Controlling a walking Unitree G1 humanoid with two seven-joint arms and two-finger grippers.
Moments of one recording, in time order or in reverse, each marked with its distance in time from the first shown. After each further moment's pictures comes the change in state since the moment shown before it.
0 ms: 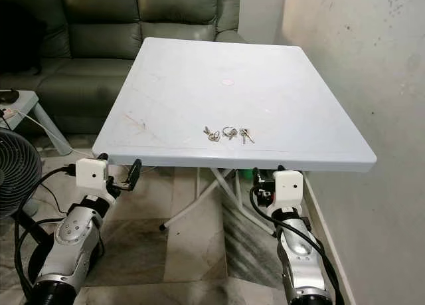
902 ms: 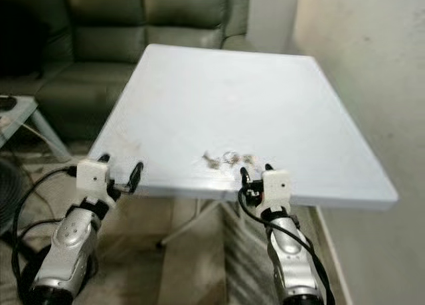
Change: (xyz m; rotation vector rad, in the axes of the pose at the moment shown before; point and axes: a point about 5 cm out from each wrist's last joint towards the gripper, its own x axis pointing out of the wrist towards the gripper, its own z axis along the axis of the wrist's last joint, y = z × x) left arm 0.003 -0.025 0.006 -0.010 -0.034 -0.064; right arm -0.001 0.000 0.001 -0.017 0.001 0.011
